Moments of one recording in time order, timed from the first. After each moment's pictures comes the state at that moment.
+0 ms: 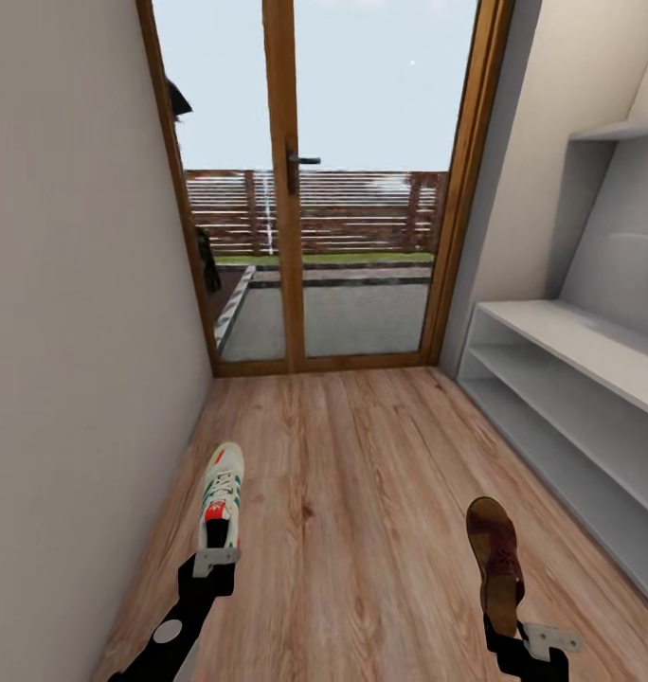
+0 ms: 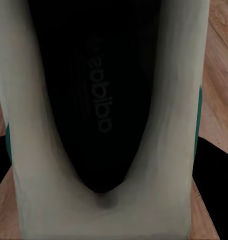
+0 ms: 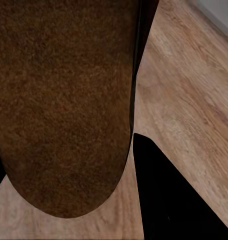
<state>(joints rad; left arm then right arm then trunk) -0.39 -0.04 0.06 -0.54 -0.07 -0.24 0.01 -0.24 -0.07 -0.44 -0.50 0.18 -0.39 0.09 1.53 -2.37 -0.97</state>
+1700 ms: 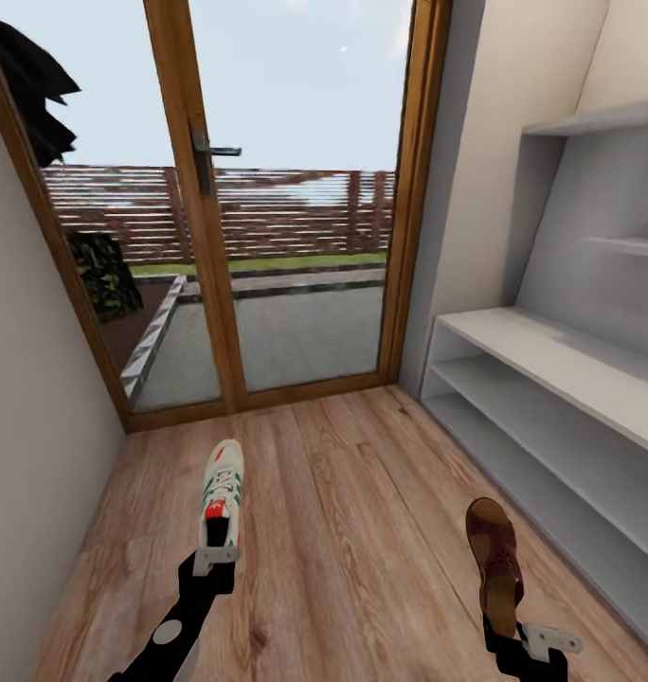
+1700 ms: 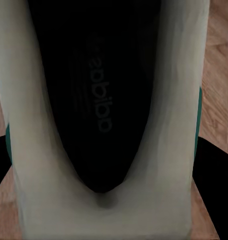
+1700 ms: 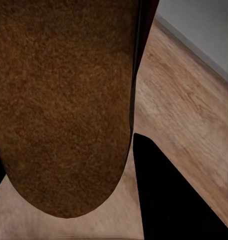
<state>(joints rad) -0.39 -0.04 0.06 -0.54 -0.07 -0.26 0.01 -0.24 -0.06 -0.44 -0.50 0.18 -0.39 0.09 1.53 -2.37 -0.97</state>
